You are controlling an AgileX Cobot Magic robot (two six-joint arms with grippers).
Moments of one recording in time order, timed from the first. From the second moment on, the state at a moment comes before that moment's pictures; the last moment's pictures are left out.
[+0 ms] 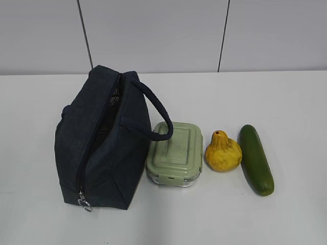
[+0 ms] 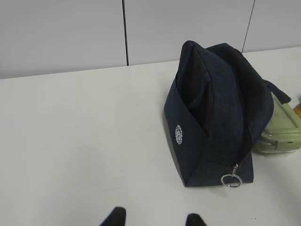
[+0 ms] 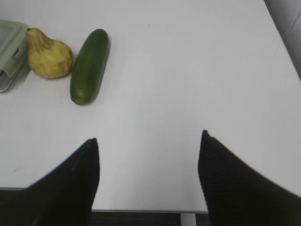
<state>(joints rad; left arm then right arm) -0.05 -0.01 -0.53 -0.13 1.12 0.15 0.01 -0.02 -0.49 -0.07 1.14 -0.02</state>
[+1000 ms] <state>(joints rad) -0.05 -0.01 -0.53 -0.13 1.12 0.15 0.01 -0.02 -0.49 -0.07 1.14 -0.02</state>
